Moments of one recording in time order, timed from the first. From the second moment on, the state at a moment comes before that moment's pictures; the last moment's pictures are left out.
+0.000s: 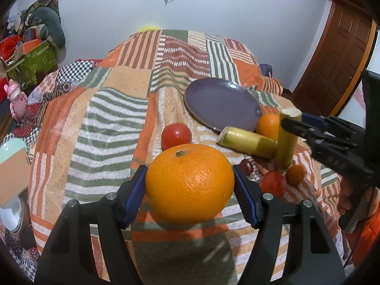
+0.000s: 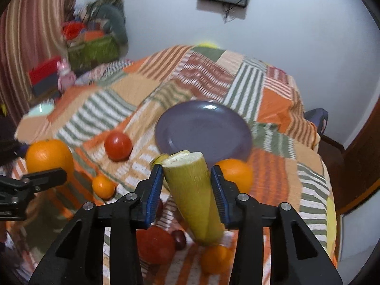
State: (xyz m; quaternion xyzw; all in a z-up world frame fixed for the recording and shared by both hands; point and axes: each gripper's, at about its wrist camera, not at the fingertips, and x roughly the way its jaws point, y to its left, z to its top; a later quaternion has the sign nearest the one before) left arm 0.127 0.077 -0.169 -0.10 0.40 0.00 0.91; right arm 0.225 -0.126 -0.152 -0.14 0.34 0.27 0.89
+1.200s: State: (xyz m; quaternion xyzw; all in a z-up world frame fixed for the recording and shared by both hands) left arm 0.272 0.061 -0.137 -0.04 0.38 0.00 0.92; right arm 0.307 -0.136 -0.127 -0.04 0.33 0.32 0.89
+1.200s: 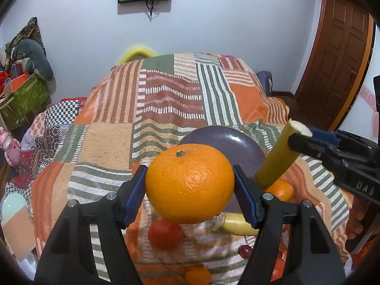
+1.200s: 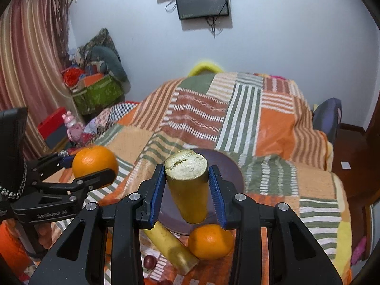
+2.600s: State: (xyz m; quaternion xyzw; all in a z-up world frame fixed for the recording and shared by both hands) left arm 0.336 0.050 -0.163 -0.01 0.42 -0.01 0.91; right arm 0.350 -0.141 -0.151 -0.07 0.37 0.28 0.88
